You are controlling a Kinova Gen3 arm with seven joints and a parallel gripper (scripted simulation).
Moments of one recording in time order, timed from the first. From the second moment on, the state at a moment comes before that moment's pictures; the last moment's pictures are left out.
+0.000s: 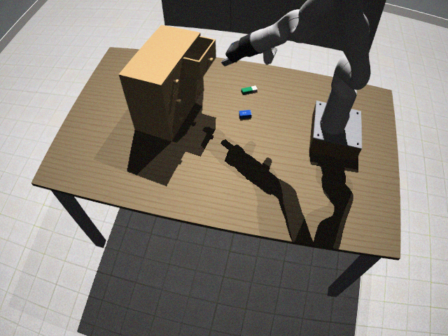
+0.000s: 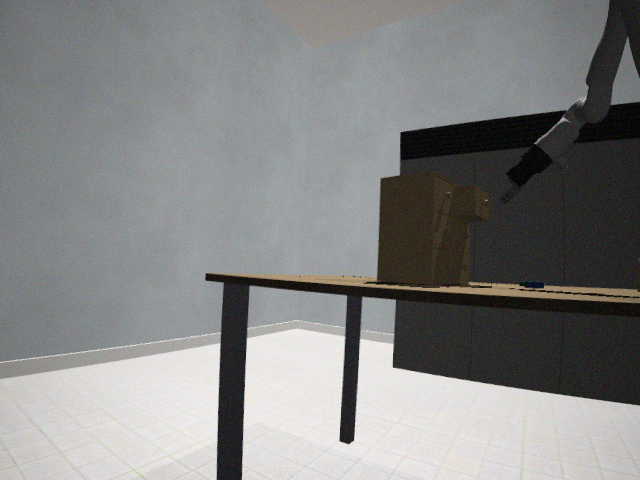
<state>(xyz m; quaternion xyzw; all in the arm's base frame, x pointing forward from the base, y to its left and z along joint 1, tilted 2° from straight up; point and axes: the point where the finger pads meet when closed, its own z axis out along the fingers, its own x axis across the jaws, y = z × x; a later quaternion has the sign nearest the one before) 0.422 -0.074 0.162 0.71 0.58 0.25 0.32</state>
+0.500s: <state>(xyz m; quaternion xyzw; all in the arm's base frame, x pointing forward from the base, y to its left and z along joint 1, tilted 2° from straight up) 0.419 -0.075 0.160 0.71 0.58 0.25 0.32</state>
